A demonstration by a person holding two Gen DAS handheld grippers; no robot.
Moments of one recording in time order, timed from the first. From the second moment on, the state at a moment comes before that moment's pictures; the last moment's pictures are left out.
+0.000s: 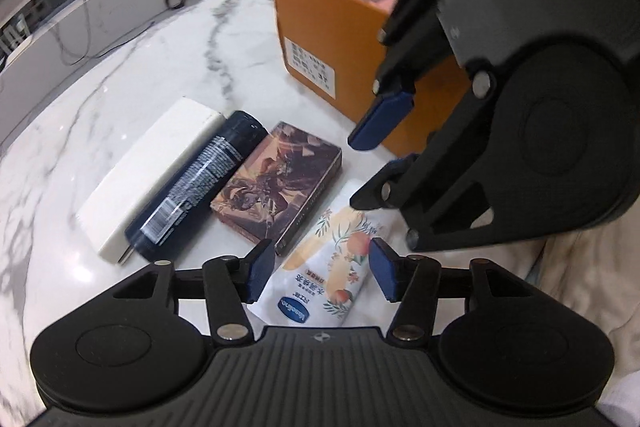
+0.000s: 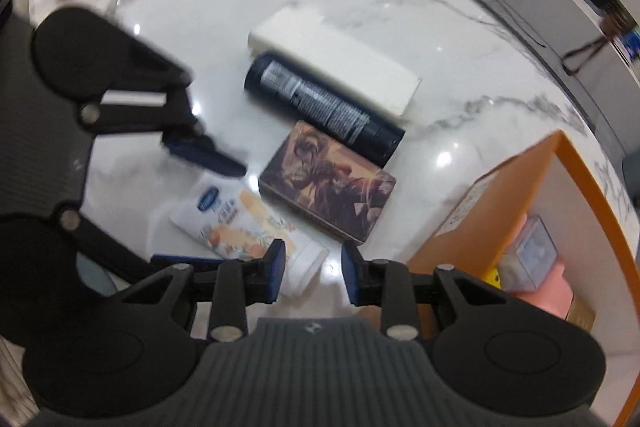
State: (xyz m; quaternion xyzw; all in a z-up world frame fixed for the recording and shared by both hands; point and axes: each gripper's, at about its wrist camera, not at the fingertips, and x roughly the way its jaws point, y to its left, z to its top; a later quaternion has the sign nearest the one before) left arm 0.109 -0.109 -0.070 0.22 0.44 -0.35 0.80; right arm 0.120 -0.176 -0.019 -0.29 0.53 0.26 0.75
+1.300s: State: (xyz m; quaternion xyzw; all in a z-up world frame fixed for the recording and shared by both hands) left arm 0.131 -0.012 -0.088 0.08 0.52 -0.24 0.81; right arm 0.191 -0.140 -0.055 -0.43 0.54 0.35 0.63
